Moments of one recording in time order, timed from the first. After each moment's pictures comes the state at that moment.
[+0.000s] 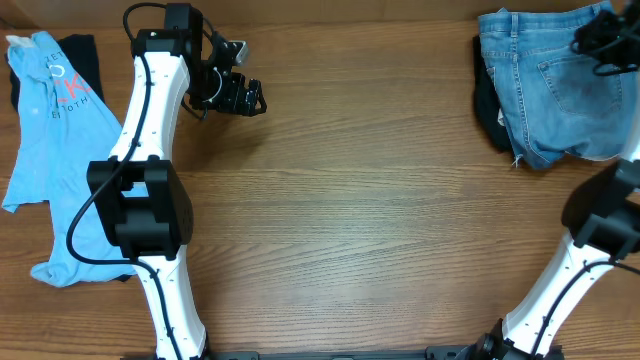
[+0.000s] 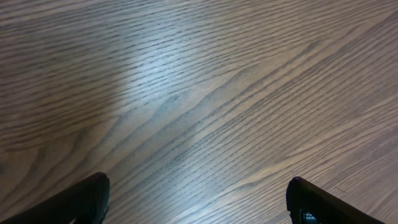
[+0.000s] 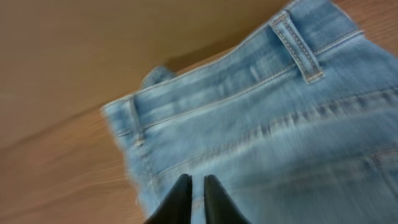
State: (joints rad) left arm -0.01 2.26 2.08 -1.18 0.41 0.21; right arm -0.44 2.35 2.36 -0.87 -0.39 0.08
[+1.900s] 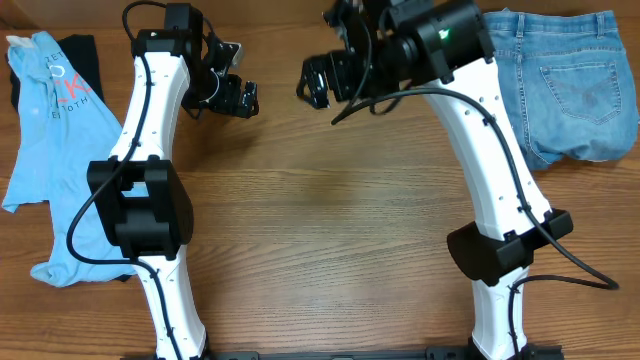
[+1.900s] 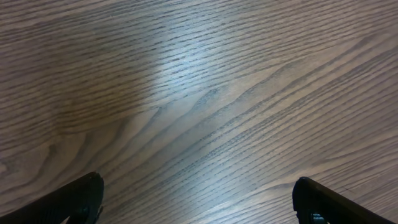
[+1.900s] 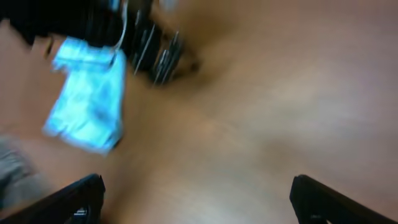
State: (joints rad) left arm -0.01 2.26 2.08 -1.17 0.28 0.21; right arm 0.48 2.16 2.65 -1.48 -0.31 0.18
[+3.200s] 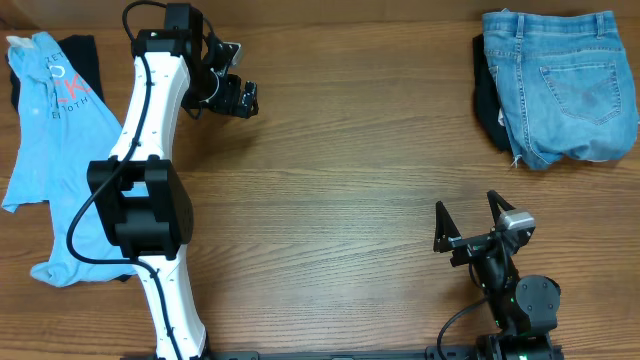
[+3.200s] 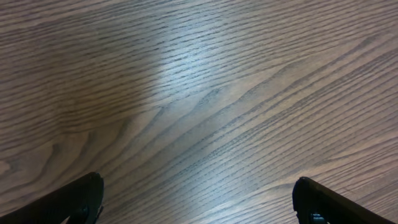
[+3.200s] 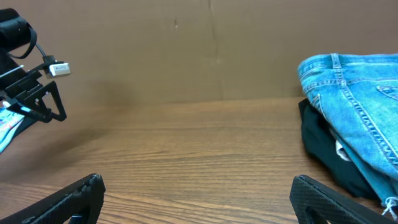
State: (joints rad) left arm -0.01 2.26 2.08 -1.17 0.28 0.21; right arm 0.08 0.17 0.04 0.10 -0.16 0.15
